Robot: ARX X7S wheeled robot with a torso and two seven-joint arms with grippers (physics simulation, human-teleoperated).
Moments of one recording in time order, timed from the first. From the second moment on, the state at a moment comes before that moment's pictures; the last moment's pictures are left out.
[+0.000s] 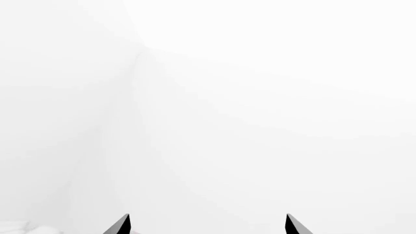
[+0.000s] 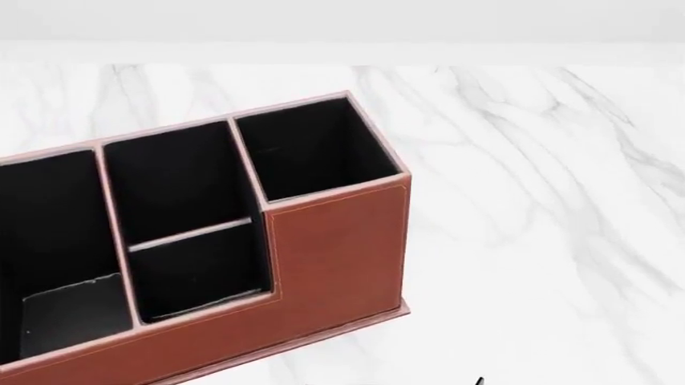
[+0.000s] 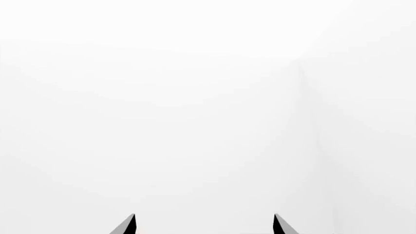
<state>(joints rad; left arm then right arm) 0.14 -0.14 0.11 -0.02 -0.27 0.97 -0.26 -0.15 0.26 -0.24 -0.03 -0.12 -0.82 0.61</state>
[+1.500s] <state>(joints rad) -0.24 -0.43 0.31 -0.06 -0.44 0.38 -0.03 -0.12 0.28 -0.27 -0.02 -0.12 -0.80 0.64</state>
